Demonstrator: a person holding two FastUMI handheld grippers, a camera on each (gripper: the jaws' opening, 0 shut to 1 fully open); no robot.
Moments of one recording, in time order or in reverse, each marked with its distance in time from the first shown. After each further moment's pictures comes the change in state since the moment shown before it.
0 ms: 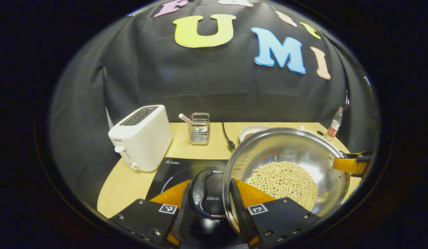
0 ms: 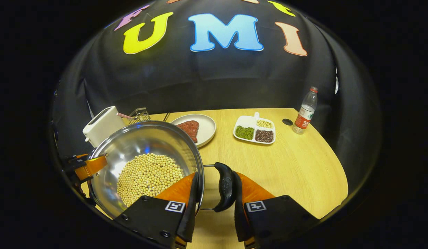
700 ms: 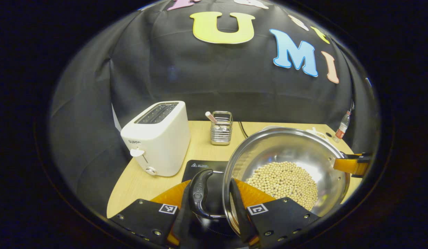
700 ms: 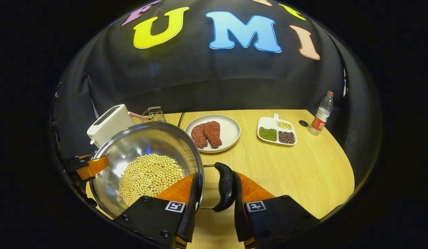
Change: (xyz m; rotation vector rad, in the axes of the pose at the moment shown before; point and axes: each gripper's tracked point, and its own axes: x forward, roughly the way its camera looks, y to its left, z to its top) left arm 0.023 0.085 -0.002 -0.025 0.018 0.006; right arm 0.018 0.078 0.005 -0.014 0.008 0.018
